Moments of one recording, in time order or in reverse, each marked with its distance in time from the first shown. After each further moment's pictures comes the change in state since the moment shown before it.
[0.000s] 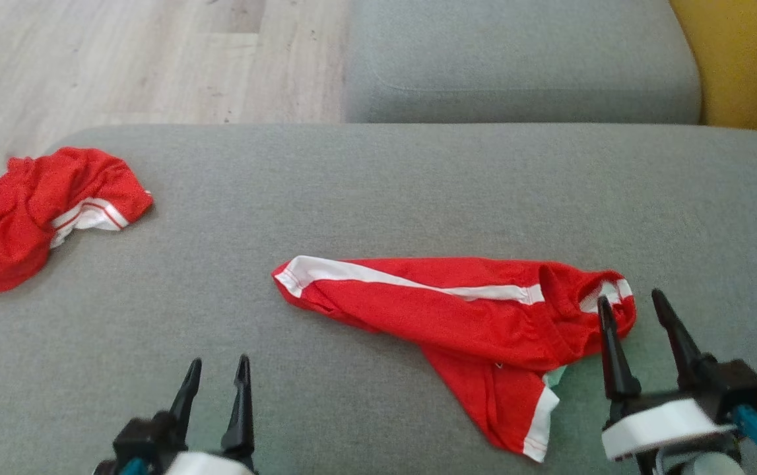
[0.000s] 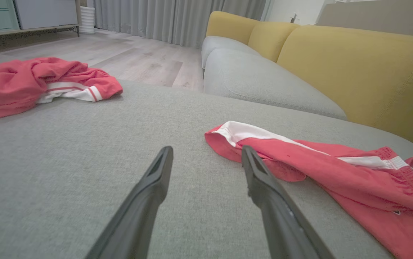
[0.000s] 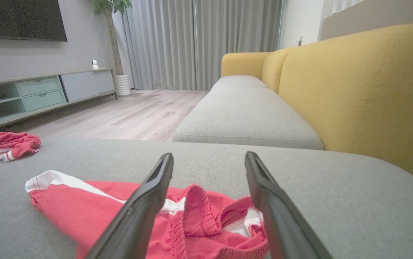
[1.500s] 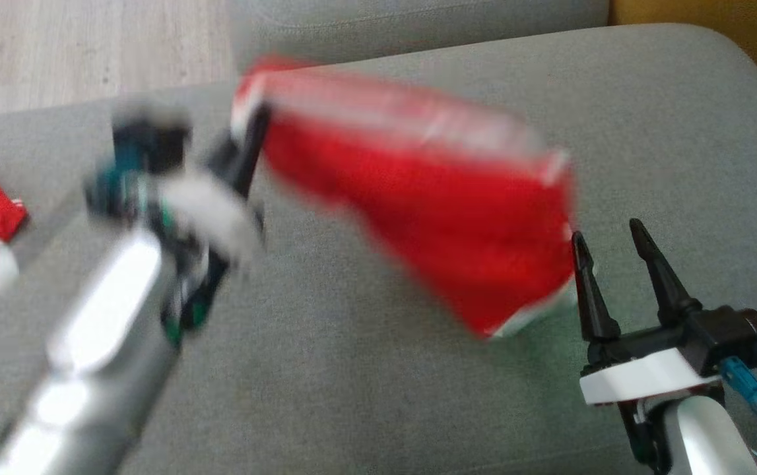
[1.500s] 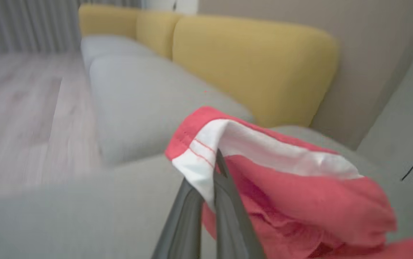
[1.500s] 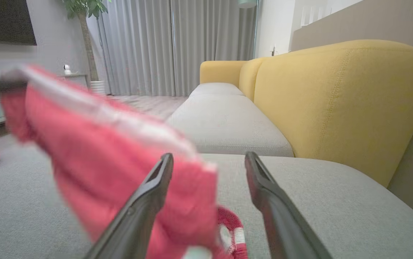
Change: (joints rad) left arm -0.678 0.052 -0.118 0.096 -0.105 -0.217 0.354; right arm -0.109 -0.003 0.073 -0.074 -0.021 0.000 0.004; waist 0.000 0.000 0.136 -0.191
